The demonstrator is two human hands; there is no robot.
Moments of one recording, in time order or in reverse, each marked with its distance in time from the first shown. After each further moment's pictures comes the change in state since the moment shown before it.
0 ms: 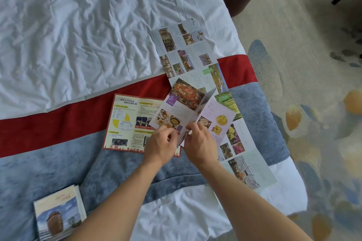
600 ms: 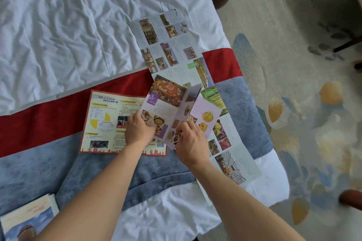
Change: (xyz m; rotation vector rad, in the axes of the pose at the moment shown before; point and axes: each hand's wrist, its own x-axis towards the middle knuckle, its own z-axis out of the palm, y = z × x) left_hand 0.061 -0.023 0.009 0.083 0.061 -0.299; right_hand -0.001 0.016 -0.004 -0.076 0.006 -0.026
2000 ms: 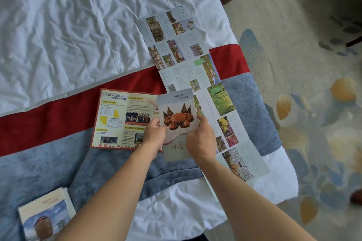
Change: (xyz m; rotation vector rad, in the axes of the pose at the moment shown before) left_hand -0.033 0.011 0.008 -0.577 -0.208 -0.210; right_hand 0.004 0.001 0.006 0.284 -0.103 0.561
